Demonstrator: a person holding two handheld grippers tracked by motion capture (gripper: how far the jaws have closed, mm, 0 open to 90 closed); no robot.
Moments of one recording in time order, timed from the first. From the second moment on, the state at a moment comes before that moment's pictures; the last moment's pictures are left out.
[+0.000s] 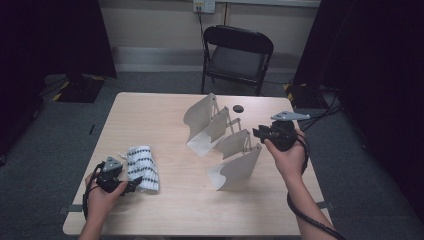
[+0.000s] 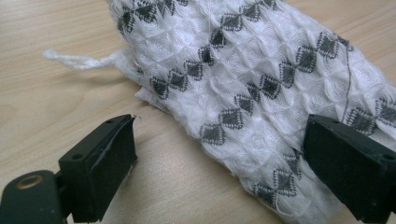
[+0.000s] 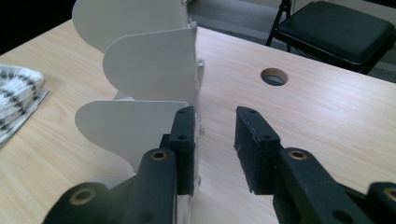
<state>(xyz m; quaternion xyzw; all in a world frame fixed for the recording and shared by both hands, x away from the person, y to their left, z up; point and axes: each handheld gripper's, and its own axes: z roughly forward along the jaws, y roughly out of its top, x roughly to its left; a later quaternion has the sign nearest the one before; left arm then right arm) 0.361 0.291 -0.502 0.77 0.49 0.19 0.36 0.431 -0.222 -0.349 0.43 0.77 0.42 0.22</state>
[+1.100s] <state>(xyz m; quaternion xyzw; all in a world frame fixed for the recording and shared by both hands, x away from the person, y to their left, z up) 0.362 0.290 -0.501 0.77 0.49 0.19 0.36 0.393 -0.269 -0.478 0.48 0.78 0.35 0.19</state>
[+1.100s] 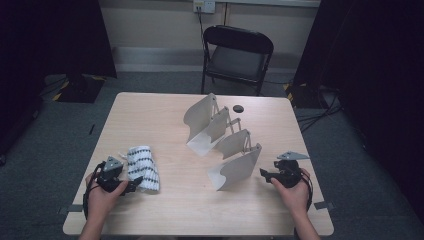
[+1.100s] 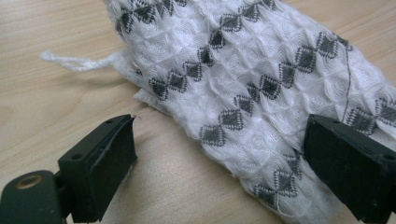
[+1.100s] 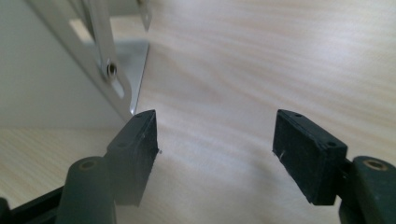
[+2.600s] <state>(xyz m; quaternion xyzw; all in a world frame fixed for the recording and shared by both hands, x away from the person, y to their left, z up) 0.396 0.265 -0.486 0.75 0.53 0.15 0.37 0.383 -0.265 -0.499 0.47 0.79 0.34 0.20</state>
